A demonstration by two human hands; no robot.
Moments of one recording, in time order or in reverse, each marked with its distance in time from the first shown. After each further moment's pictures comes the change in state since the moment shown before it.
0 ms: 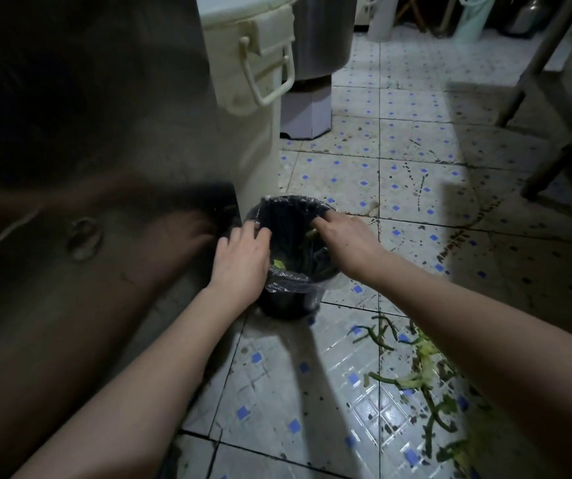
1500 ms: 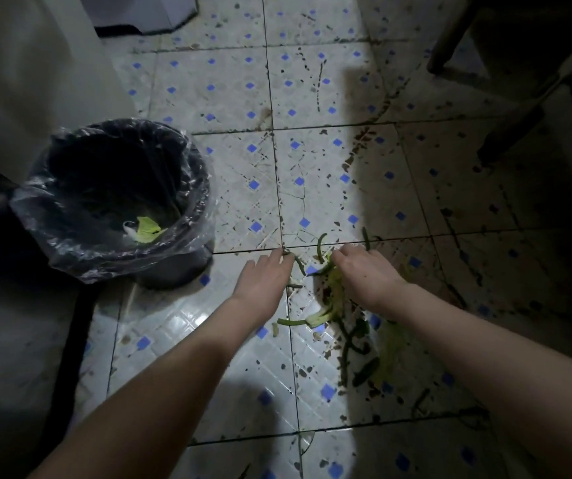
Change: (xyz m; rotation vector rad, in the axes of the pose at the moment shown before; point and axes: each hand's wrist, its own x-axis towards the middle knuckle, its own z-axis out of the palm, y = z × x) left_hand -0.015 0.198 0.165 -0.023 -0.542 0.473; right_hand -0.186 0.131 0.138 0.162 -0.468 0.325
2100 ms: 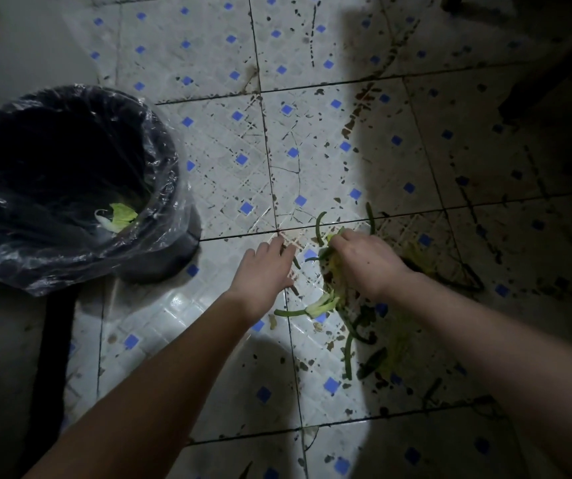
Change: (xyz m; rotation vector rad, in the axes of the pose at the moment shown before) left_hand 0.023 0.002 0.022 -0.027 -0.058 0.068; right_hand 0.017 0.008 0.025 0.112 0.007 0.015
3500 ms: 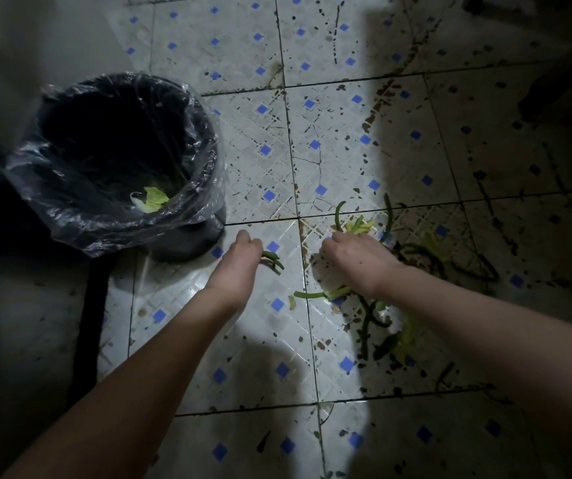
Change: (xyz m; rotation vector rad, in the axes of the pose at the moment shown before) left_hand -0.054 -0.042 -0.007 -0.254 0.091 -0.268; right_hand -0.007 -0.038 0.005 -0.065 -0.020 -0.164
